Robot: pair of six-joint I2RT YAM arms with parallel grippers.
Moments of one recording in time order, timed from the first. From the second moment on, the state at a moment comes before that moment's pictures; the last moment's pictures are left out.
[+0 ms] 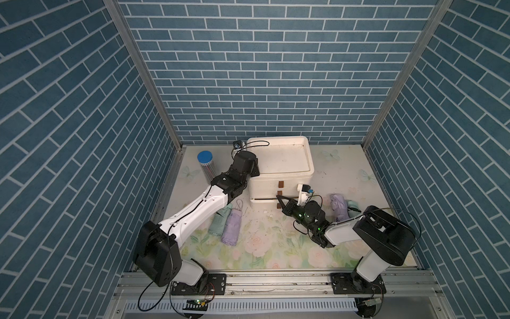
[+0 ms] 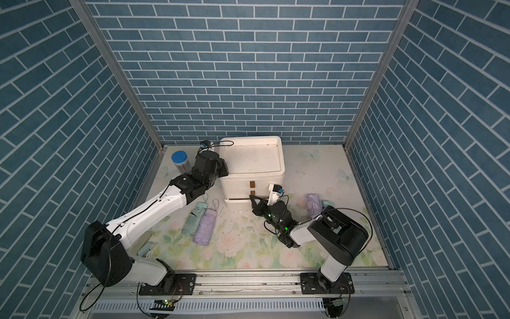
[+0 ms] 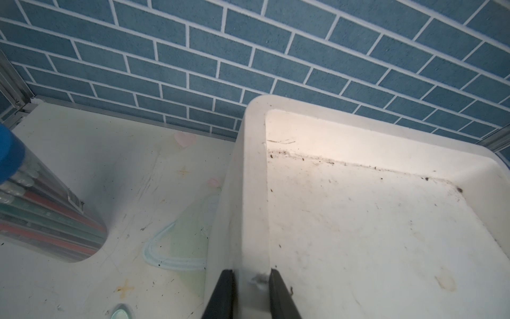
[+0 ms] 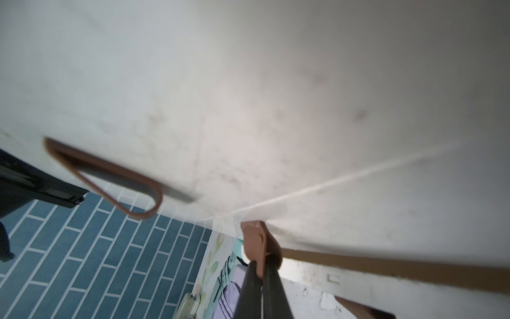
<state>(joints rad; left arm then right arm) -0.59 1.45 1.21 -0.28 -0.38 -0.56 0.86 1.65 0.43 1.08 0.04 1.00</state>
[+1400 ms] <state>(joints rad) -0.60 1.45 1.19 -0.26 -0.39 -0.60 1.32 0.99 0.43 0.07 0.40 0.78</state>
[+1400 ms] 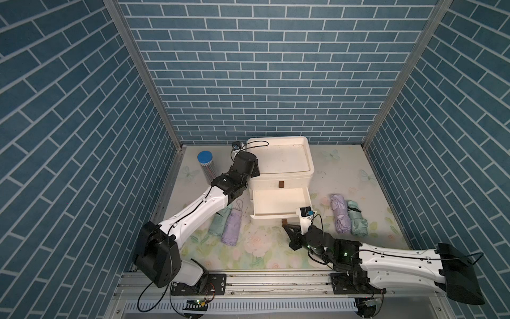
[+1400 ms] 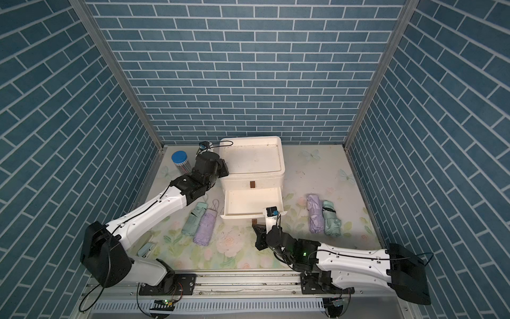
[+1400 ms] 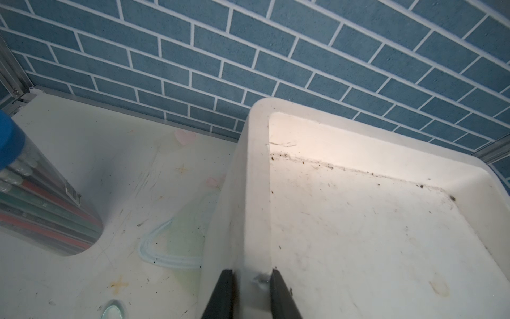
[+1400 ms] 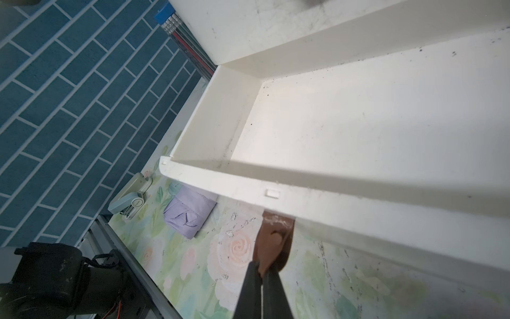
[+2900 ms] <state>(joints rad) -0.60 0.98 1.02 -0.35 -0.21 -0.57 0.19 1.39 0.79 -0.57 0.17 0.40</state>
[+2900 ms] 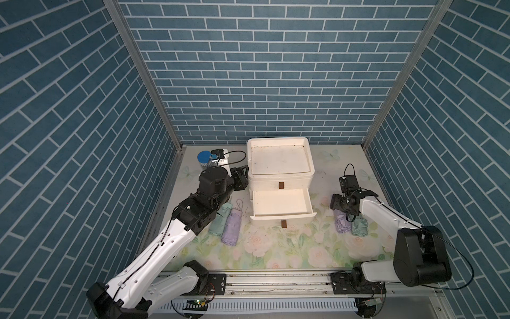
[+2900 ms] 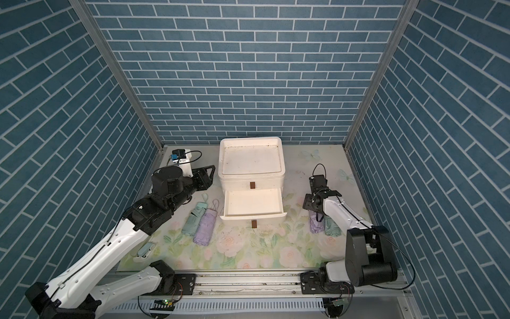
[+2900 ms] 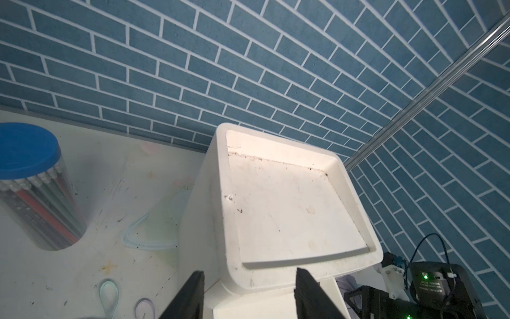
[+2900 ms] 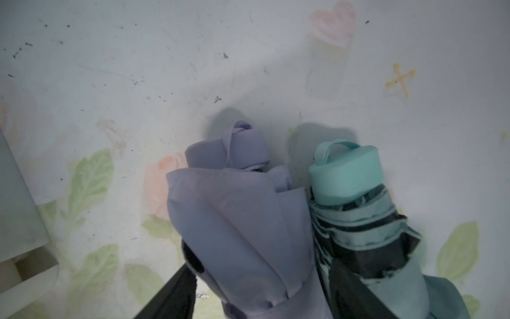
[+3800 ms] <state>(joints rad) -0.60 0.96 1.01 -0.32 -0.18 -0.57 0.34 1.33 0.90 -0.69 0.29 0.40</state>
